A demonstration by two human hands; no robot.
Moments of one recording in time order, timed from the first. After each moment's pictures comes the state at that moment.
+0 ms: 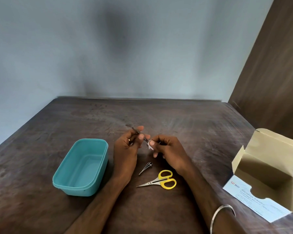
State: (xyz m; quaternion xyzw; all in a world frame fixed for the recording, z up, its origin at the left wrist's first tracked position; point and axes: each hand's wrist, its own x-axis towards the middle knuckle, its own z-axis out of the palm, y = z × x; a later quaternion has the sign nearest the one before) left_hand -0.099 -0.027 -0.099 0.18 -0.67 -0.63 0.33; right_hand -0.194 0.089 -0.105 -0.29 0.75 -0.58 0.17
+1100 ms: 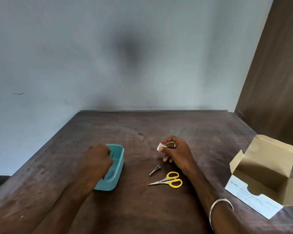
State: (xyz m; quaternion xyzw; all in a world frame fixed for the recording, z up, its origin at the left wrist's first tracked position) left_hand -0.004 -0.089 -0.028 0.41 -0.90 -0.16 0.07; right_hand -0.194 0.087 -0.106 -0.24 0.74 -0.62 0.12
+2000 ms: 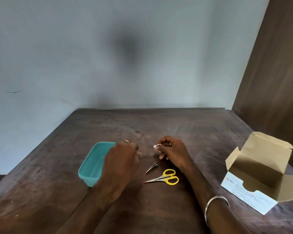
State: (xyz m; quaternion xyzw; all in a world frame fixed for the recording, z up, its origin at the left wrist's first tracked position) left_hand -0.032 -0.021 -0.031 0.25 -0.95 -0.07 0.17; right_hand -0.194 0.089 -0.104 -0.27 0.77 -0.57 0.12
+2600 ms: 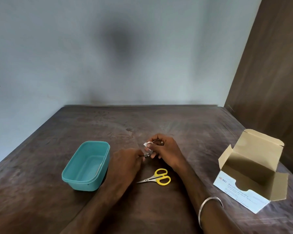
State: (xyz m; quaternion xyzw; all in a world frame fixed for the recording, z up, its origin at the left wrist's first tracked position) left_hand -0.063 -0.010 -0.066 0.20 -0.96 -0.13 0.13; right_hand -0.194 0.092 -0.101 -0.29 0.75 -0.58 0.14
